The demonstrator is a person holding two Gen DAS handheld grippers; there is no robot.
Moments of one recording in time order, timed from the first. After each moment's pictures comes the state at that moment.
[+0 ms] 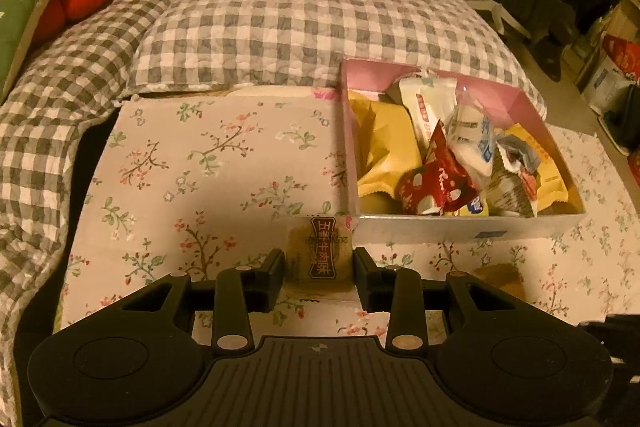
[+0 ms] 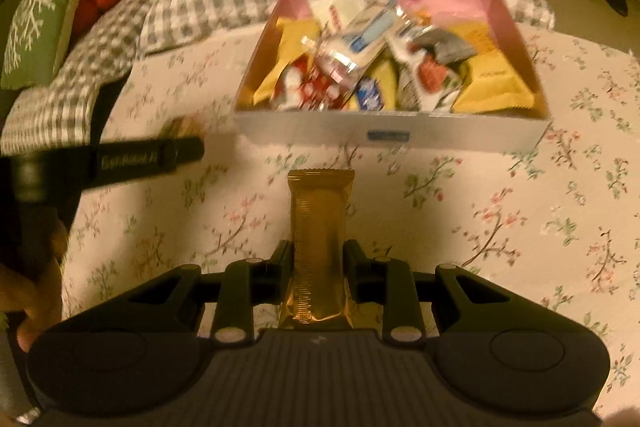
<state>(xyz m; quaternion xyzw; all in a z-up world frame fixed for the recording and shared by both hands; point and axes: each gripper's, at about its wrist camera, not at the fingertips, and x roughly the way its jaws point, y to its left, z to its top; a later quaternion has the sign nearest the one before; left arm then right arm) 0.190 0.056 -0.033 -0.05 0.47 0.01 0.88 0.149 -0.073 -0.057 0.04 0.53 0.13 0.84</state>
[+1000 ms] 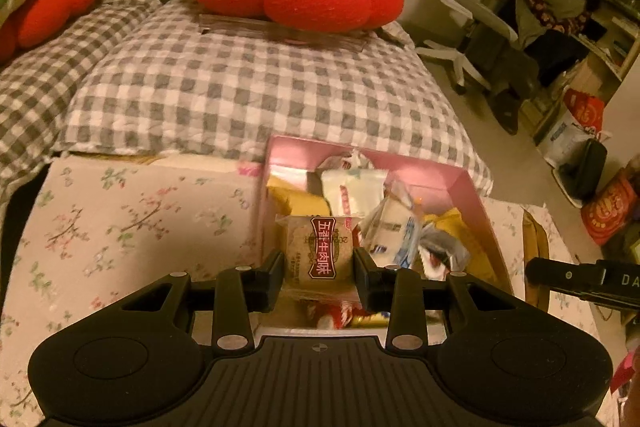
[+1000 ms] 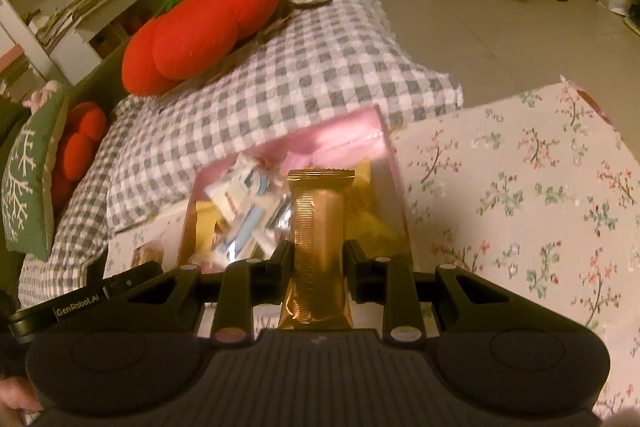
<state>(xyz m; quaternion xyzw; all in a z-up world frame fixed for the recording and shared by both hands) 0.243 0.029 -0.009 -0.12 0.42 -0.04 0.90 0.214 -0.187 -0.015 0.18 0.42 0.08 0.88</state>
